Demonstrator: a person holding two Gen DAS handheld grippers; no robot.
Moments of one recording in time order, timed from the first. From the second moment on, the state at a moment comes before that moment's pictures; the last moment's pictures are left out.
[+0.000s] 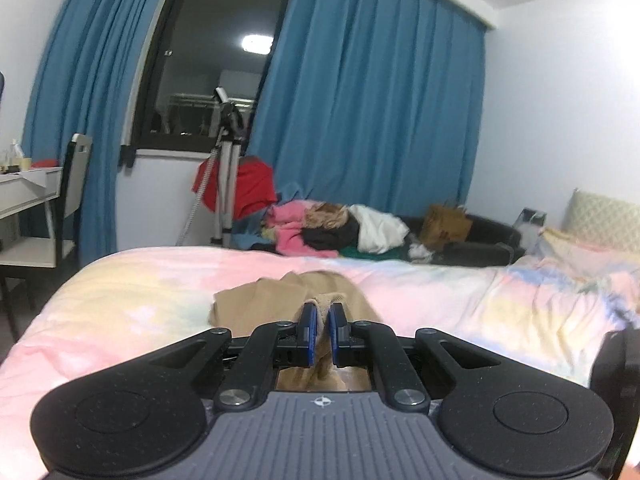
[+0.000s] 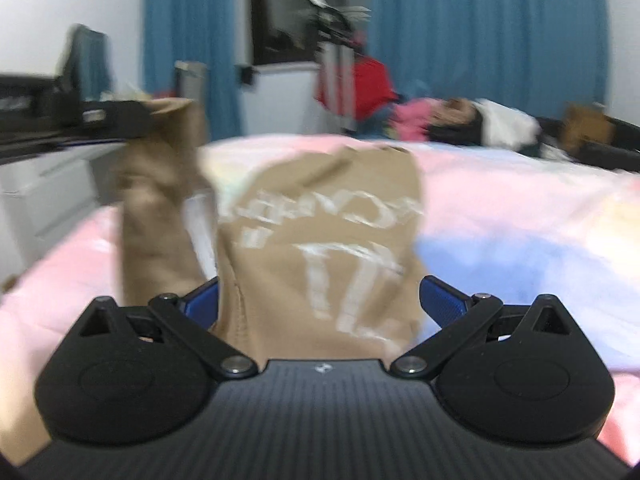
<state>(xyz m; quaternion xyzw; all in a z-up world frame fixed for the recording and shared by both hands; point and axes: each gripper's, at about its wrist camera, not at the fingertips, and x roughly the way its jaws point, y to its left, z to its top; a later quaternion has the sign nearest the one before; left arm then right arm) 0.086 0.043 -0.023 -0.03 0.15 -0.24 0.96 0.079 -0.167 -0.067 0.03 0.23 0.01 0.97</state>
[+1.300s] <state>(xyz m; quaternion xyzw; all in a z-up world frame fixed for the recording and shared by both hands) 0.050 0.025 -0.024 -0.02 0.16 -0.25 0.96 0.069 -0.241 -0.053 0.08 0.20 -0.16 0.96</state>
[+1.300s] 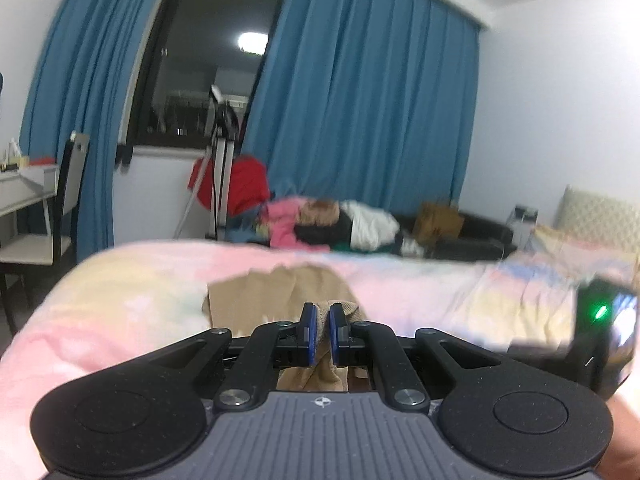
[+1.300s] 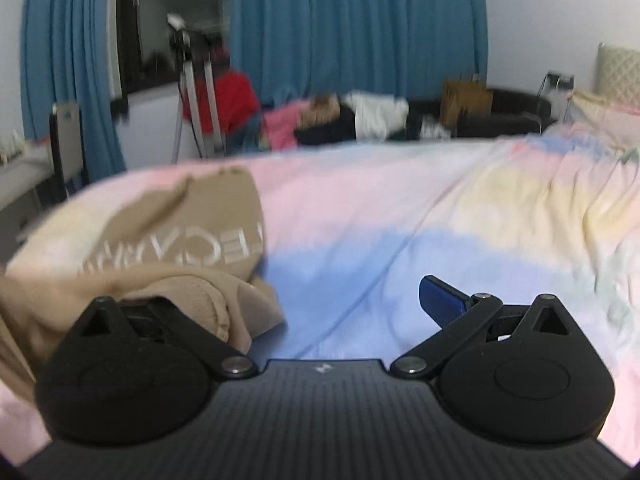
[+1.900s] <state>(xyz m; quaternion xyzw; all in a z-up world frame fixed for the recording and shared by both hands) 0.039 -0.033 -0.096 0.10 0.22 -0.16 0.96 0.060 -0.247 -0.045 0.11 0.16 -0.13 0.97</state>
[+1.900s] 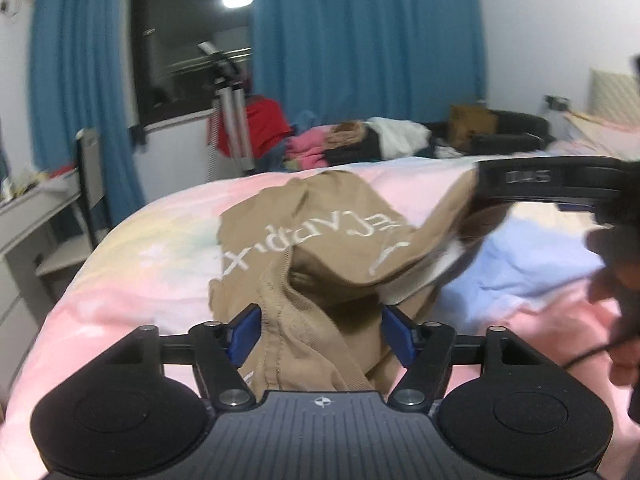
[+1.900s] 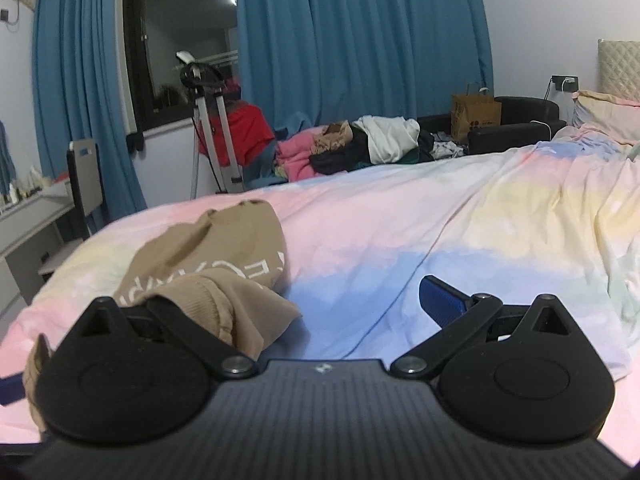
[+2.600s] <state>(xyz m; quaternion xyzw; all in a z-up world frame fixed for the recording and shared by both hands) 0.042 0.030 -0.053 0.06 0.22 0.05 0.97 0.105 -0.247 -0.081 0.03 0.30 -0.16 0.94</state>
